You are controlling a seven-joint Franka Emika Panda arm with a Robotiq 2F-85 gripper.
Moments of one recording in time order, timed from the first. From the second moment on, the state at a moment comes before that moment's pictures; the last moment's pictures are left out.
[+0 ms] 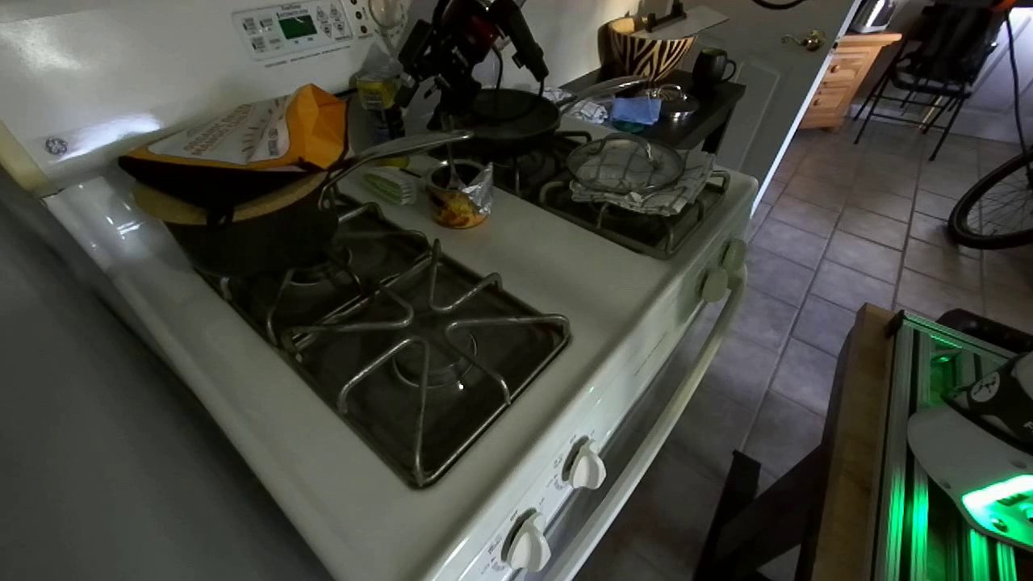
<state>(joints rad) -0.16 0.83 0.12 -1.06 0.75 1.89 -0.34</state>
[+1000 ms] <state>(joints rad) -0.18 0.85 0.12 -1.03 0.72 1.84 -0.30</state>
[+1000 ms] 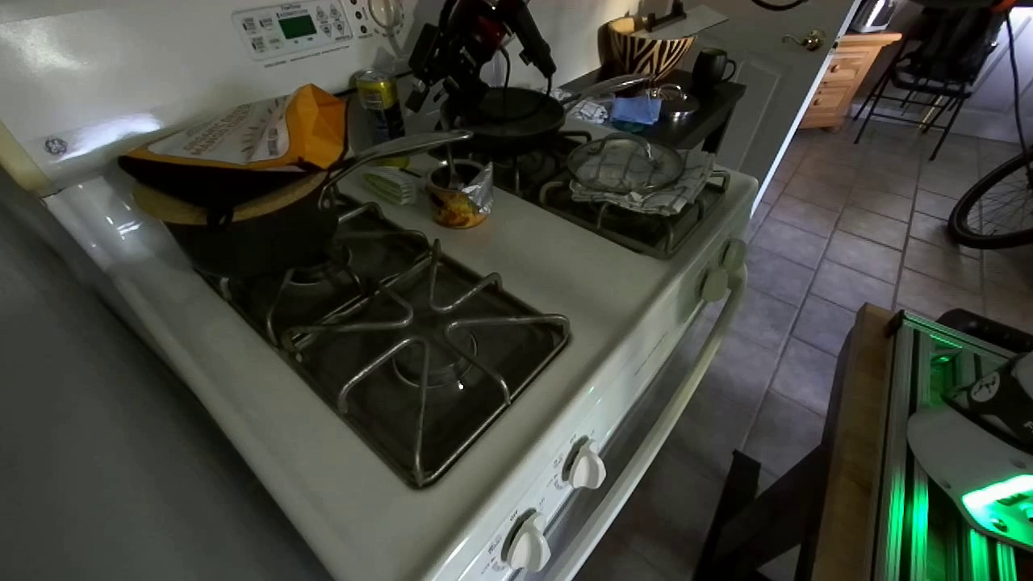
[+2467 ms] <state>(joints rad) -0.18 0.80 0.12 -1.03 0.59 2.00 -0.33</state>
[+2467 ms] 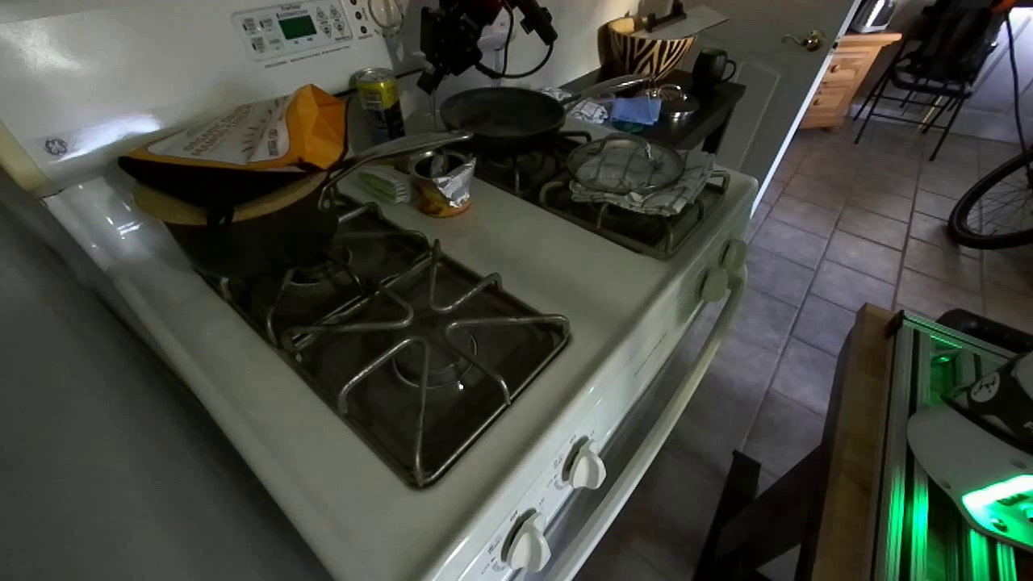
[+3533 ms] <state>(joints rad) -0.23 0.52 0.23 -1.43 0.76 2.29 -0.89</state>
